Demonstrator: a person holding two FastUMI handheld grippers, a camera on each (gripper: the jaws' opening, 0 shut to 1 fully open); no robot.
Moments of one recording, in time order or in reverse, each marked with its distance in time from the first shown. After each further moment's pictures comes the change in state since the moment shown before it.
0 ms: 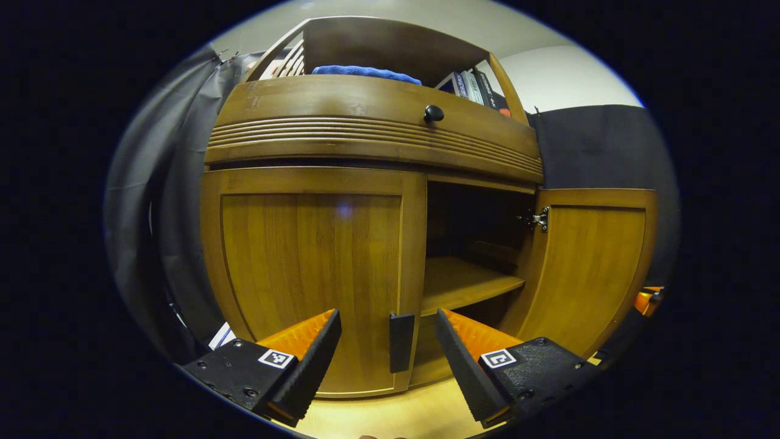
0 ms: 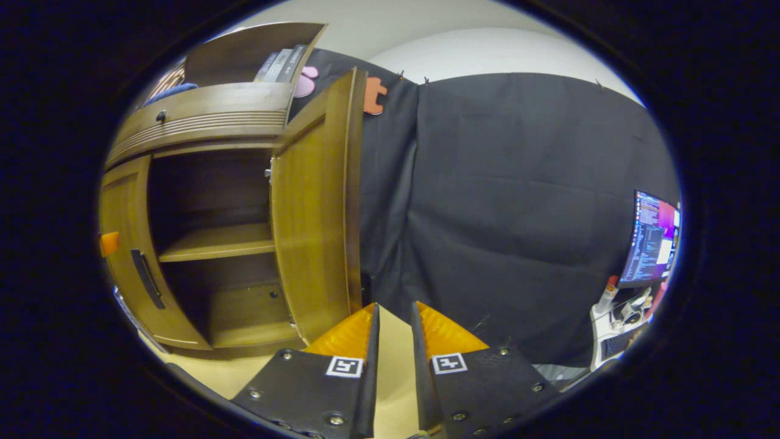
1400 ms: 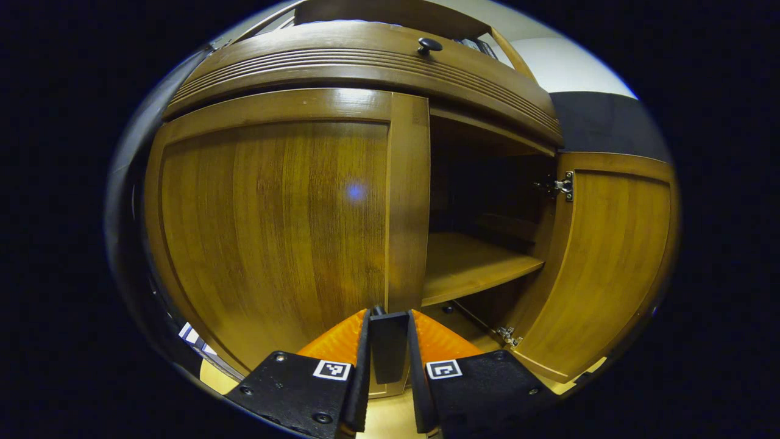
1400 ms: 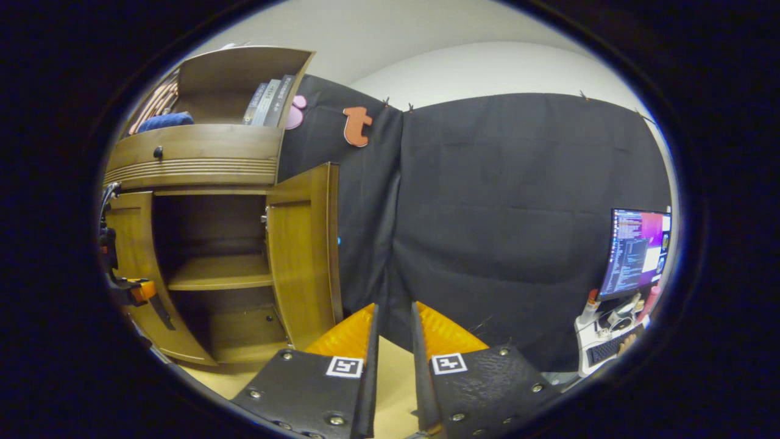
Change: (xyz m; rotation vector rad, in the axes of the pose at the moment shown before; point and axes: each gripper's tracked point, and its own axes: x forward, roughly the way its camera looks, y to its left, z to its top) left arm 0.057 -0.016 -0.048 -0.028 0.095 -0.028; right arm -0.053 -0.022 0.065 0.009 -0.130 -0.050
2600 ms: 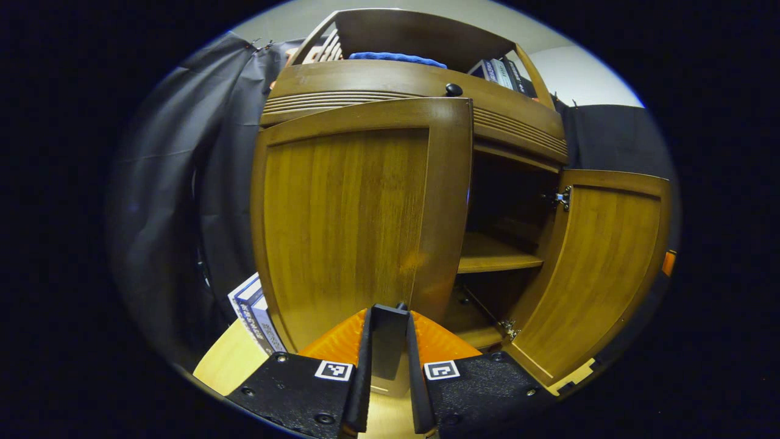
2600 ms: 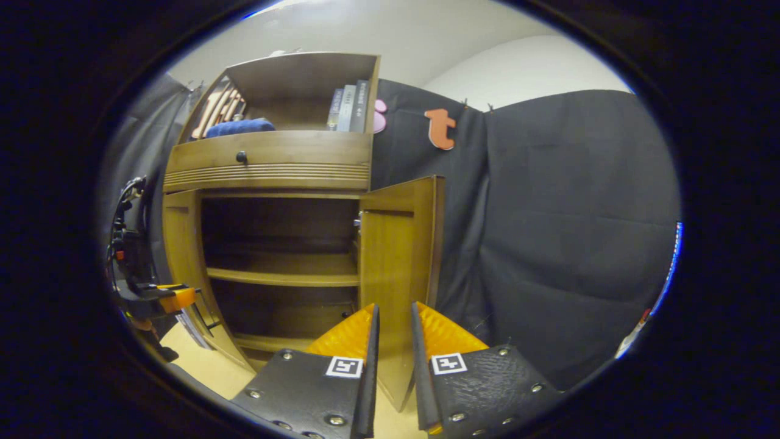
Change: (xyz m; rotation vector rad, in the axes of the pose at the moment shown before) left arm -0.114 0.011 -0.013 -0.100 -0.011 0.247; right arm -0.010 0.082 0.009 -0.040 0.001 0.482
